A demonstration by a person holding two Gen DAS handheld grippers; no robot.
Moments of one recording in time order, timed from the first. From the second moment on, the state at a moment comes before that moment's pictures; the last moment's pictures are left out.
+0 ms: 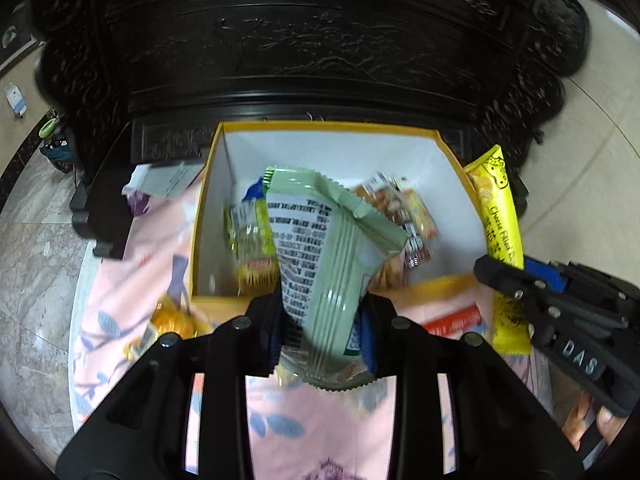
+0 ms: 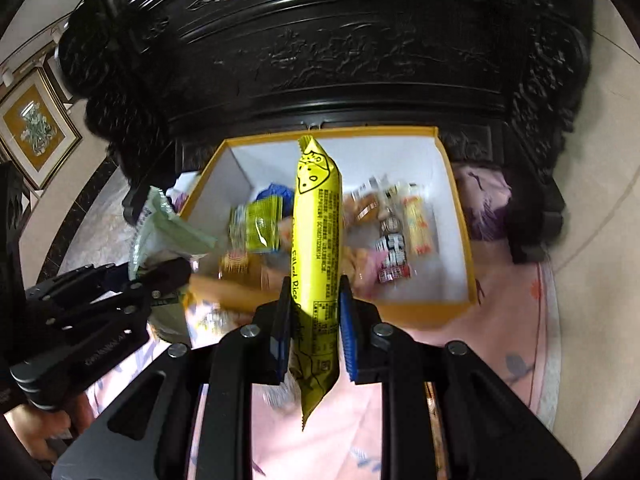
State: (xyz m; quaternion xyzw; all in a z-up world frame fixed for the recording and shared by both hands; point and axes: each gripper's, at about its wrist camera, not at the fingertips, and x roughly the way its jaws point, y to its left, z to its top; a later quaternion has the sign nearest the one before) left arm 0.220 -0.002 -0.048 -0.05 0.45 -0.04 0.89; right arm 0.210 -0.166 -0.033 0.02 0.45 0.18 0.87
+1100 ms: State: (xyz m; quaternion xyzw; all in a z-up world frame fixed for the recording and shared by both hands) left arm 0.311 0.022 -0.053 -0.07 0.46 0.01 0.89; right arm 0.296 -0.162 -0.047 0.02 0.49 0.11 0.87
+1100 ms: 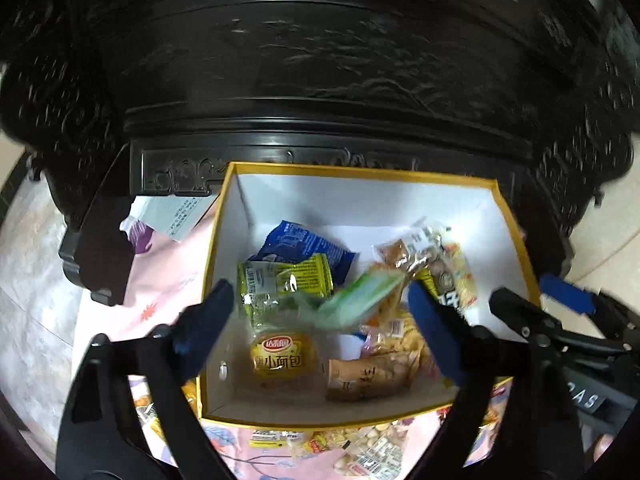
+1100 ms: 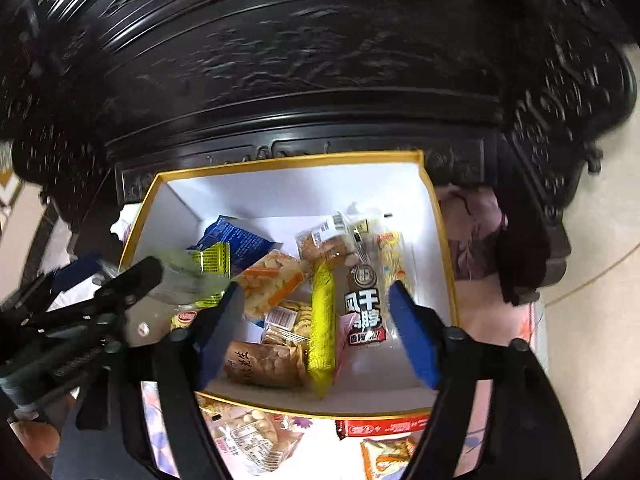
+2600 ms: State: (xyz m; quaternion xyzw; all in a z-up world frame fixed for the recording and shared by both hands) left arm 0.056 -0.013 -0.159 -0.02 0.58 -0.13 0.80; right arm 0.116 -0.276 -0.186 0.00 0.60 0.02 0.80
